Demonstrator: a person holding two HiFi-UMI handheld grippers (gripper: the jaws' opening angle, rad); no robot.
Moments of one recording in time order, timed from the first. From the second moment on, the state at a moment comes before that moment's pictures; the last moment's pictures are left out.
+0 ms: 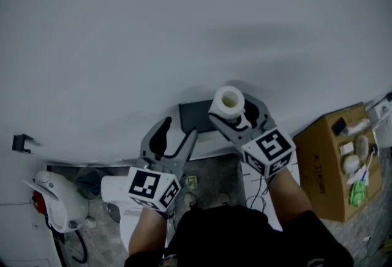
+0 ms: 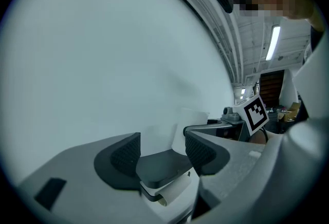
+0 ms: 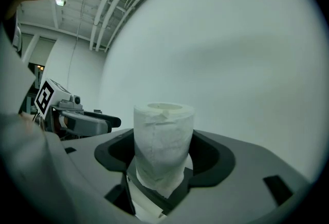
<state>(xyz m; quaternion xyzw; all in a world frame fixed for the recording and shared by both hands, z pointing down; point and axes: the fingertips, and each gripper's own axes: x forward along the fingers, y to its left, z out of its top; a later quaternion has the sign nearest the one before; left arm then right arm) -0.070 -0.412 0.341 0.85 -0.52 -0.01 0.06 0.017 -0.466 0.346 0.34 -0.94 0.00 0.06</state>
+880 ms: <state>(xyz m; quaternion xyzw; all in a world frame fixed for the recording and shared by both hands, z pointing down) -0.163 -0.302 0.338 0.75 -0.66 -0.03 0.06 -0.091 -0.374 0.335 0.17 -0.98 0.00 0.03</state>
